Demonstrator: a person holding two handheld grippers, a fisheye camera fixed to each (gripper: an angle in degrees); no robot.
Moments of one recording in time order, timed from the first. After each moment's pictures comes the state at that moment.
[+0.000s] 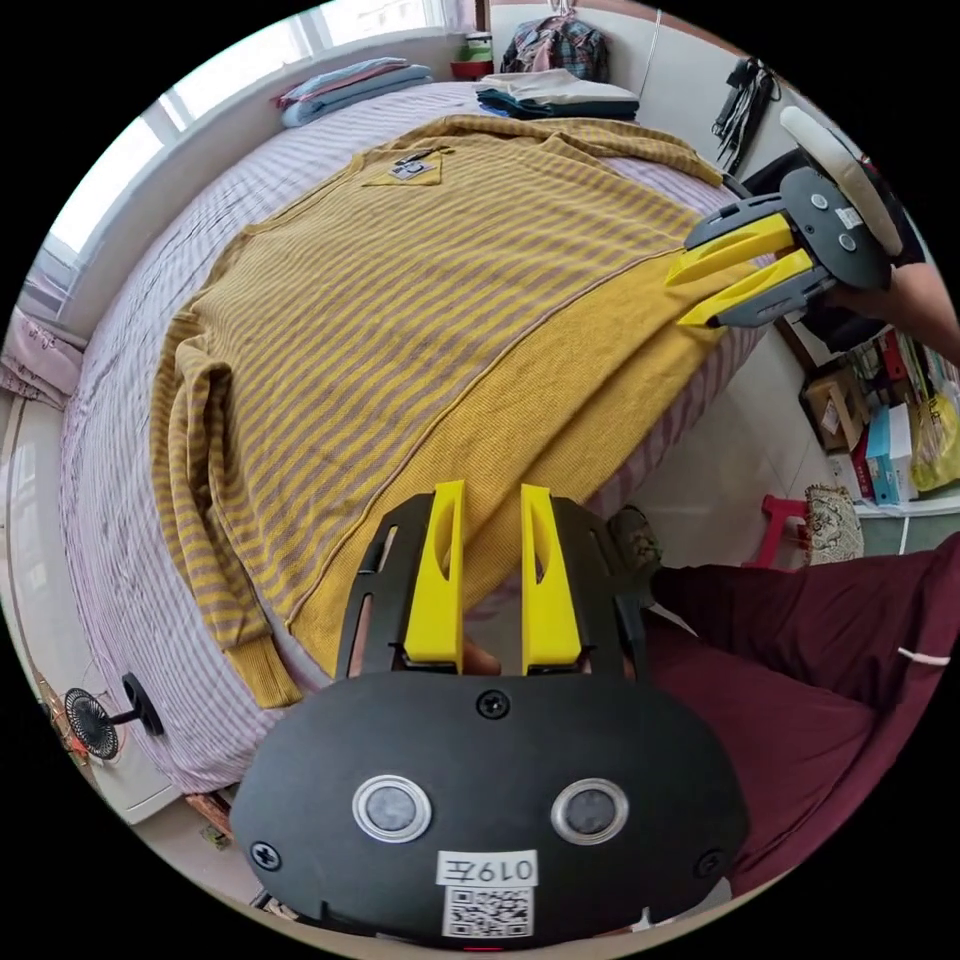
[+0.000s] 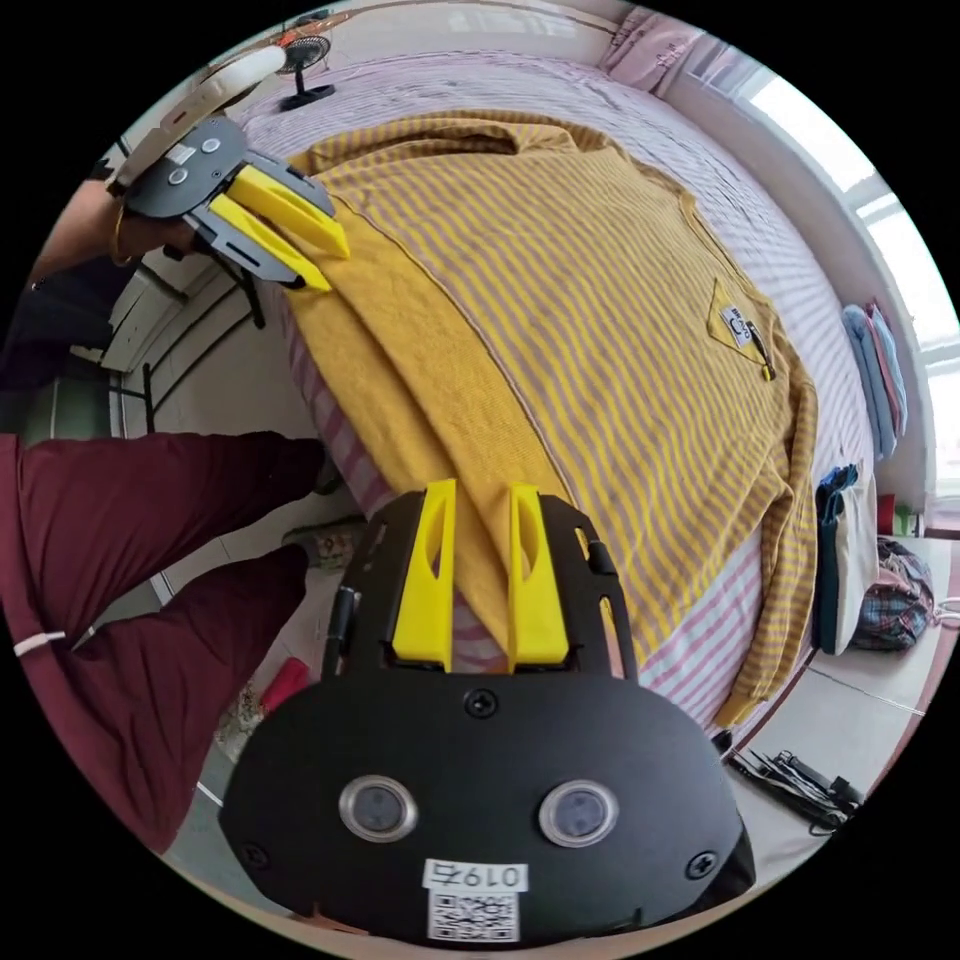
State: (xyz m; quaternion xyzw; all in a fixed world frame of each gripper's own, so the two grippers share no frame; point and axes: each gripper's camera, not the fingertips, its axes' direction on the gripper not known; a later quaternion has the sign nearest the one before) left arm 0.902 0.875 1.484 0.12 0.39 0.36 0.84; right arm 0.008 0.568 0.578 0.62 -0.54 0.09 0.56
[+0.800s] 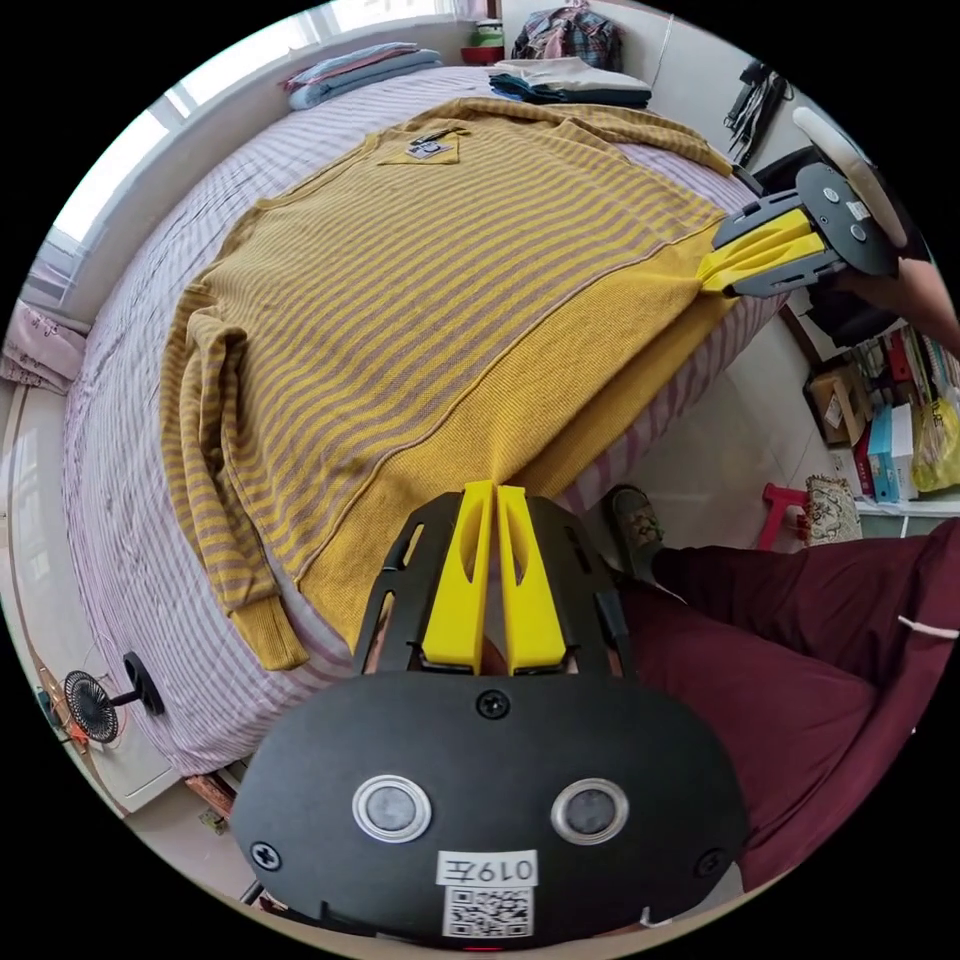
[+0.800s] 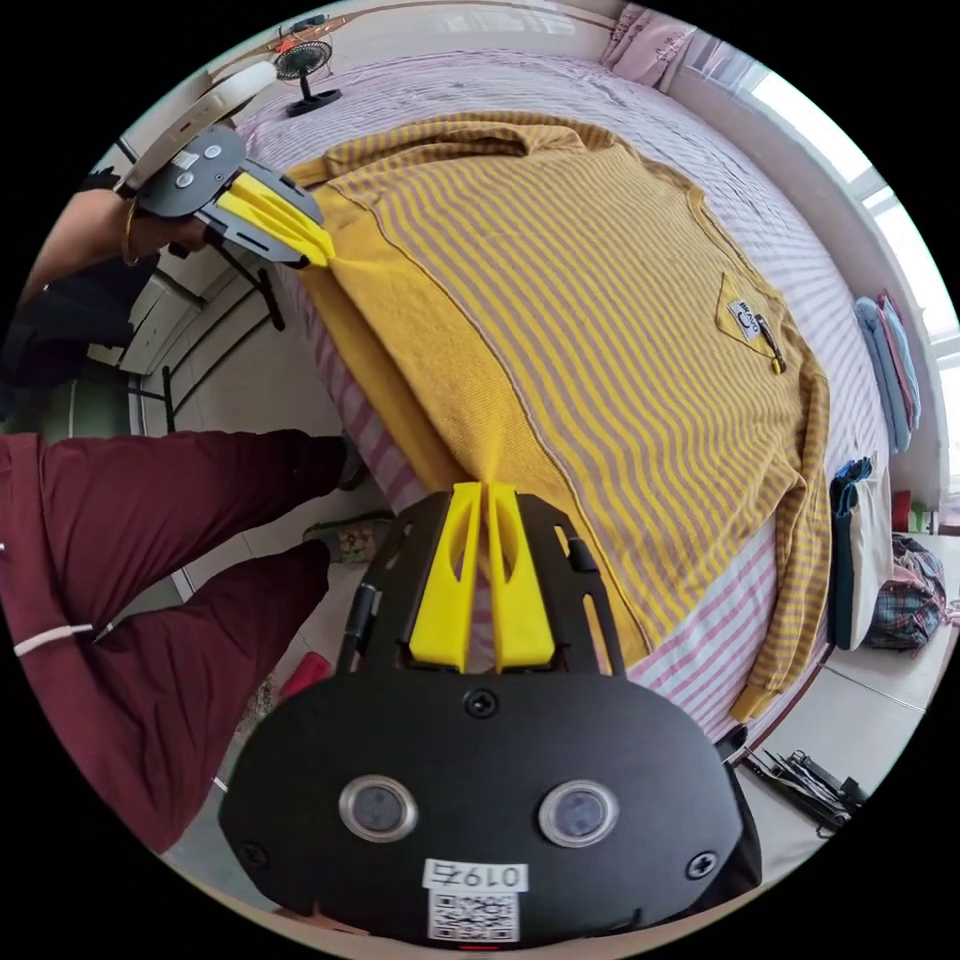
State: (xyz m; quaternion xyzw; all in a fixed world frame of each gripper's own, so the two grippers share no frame) left arm 0.915 0.885 1.511 0.09 0.38 0.36 0.85; right arm -0.035 0.606 0.590 0.62 -0.55 0.07 0.55
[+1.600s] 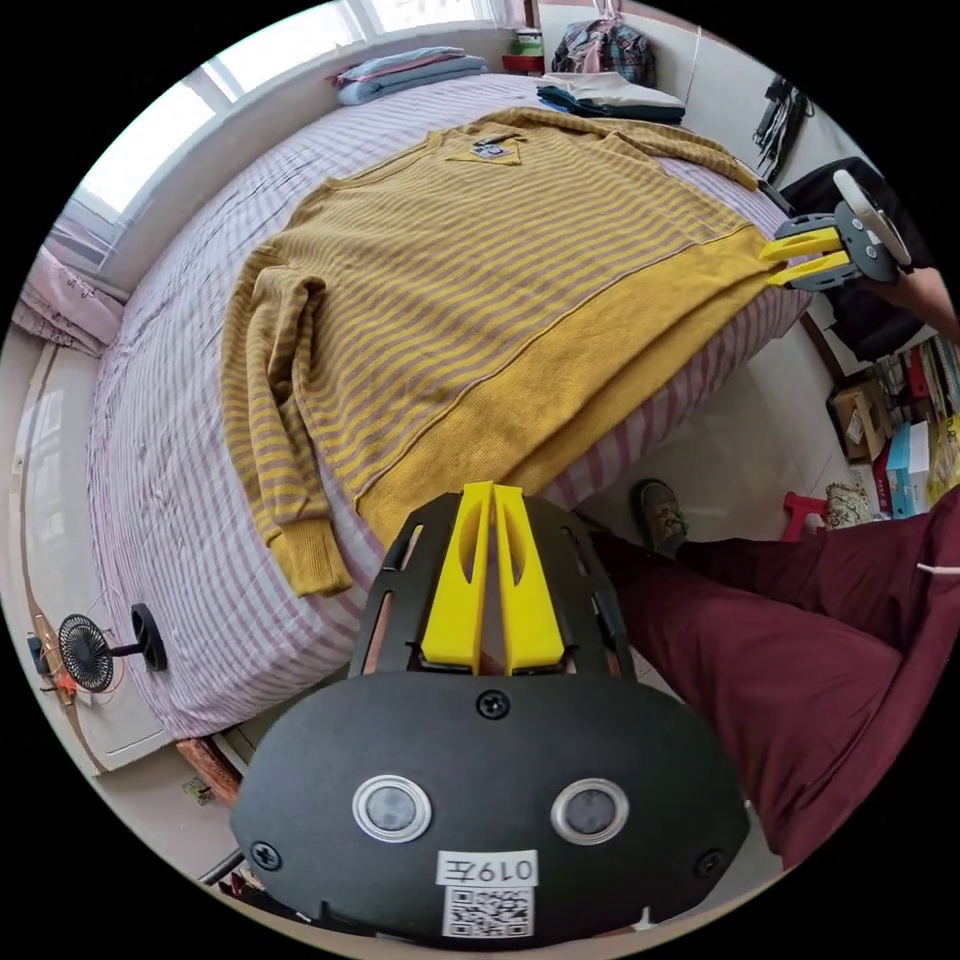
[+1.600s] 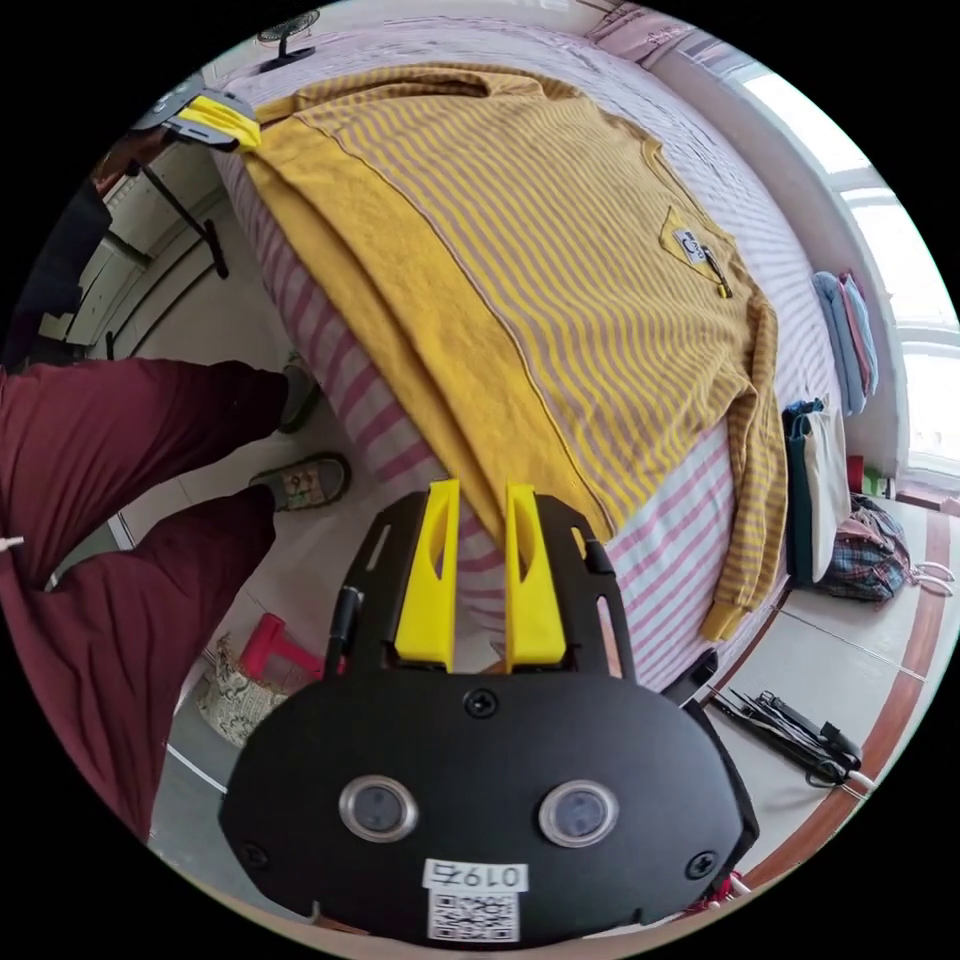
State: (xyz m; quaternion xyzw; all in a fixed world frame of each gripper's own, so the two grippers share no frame) left arm 0.905 0.913 1.524 0.10 0.36 0.32 0.87; right arm -0.091 0.613 0.627 0.57 -0.52 0.10 0.63
